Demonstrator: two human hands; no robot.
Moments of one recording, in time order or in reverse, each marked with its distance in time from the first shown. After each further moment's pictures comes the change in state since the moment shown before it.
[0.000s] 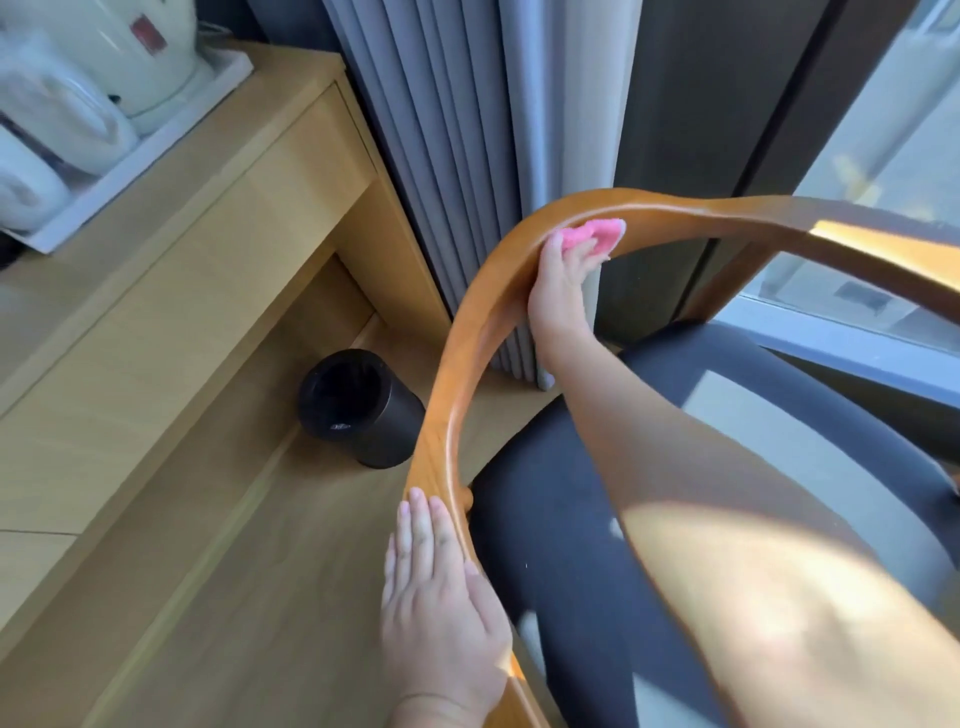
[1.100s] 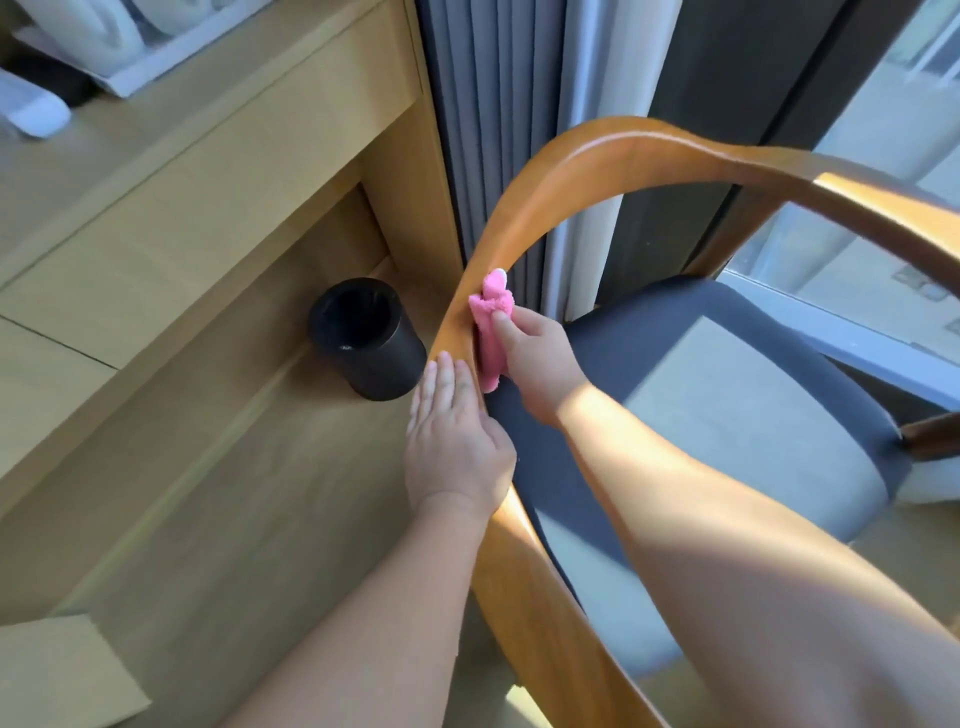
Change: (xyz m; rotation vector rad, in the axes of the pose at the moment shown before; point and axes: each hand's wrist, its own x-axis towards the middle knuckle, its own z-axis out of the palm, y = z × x) left_hand -0.001 -0.004 0.010 -0.060 0.095 -0.014; right_hand -0.150 0.069 -0.010 -0.115 -0.377 0.071
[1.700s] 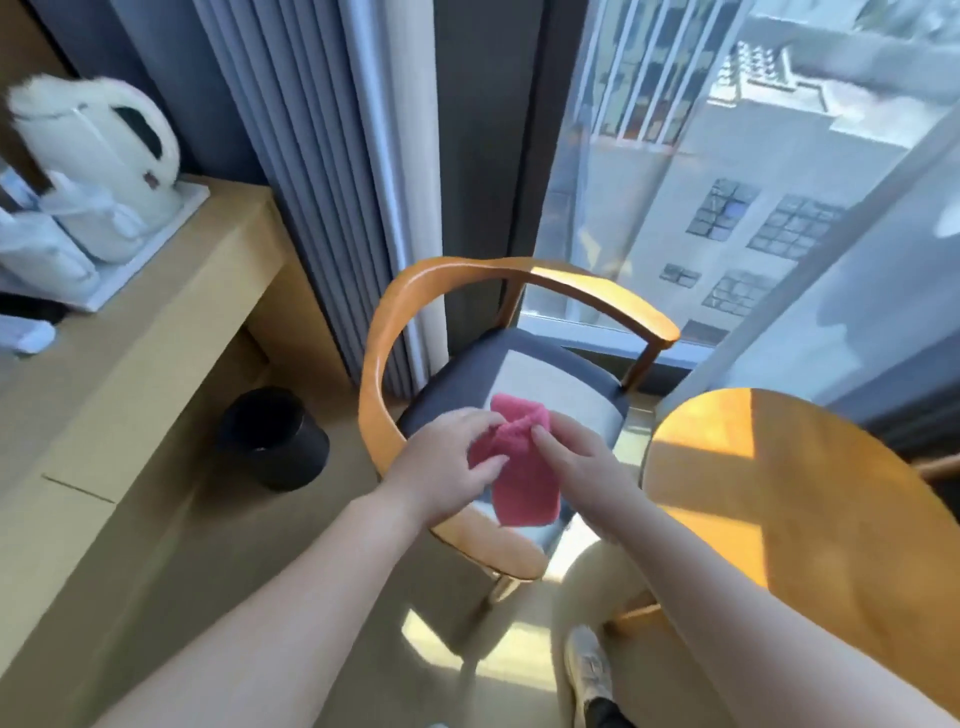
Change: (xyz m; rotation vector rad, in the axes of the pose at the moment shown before) left_hand -0.101 0.081 -0.252 -0.407 -0.488 0.761; right_hand -0.340 -0.157 -0.035 -0.148 0.346 -0.018
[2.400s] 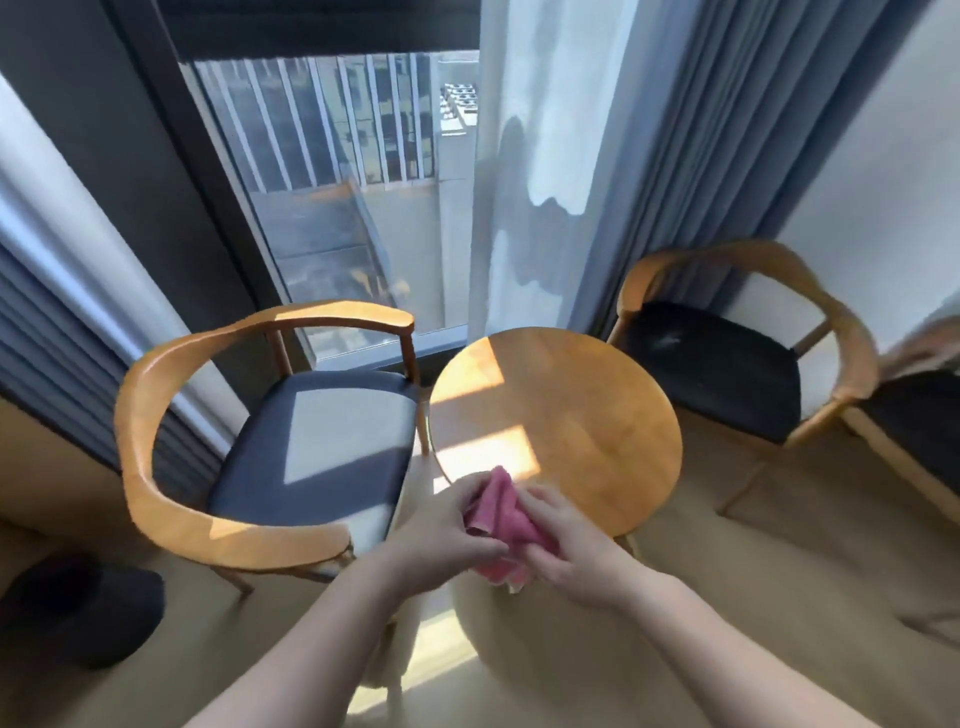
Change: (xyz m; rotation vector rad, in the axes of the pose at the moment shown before) left_hand -0.108 0.219 0.154 -0.423 -0.727 0.044; right_hand -0.309 0.086 -0.132 -0.351 0.204 0.054
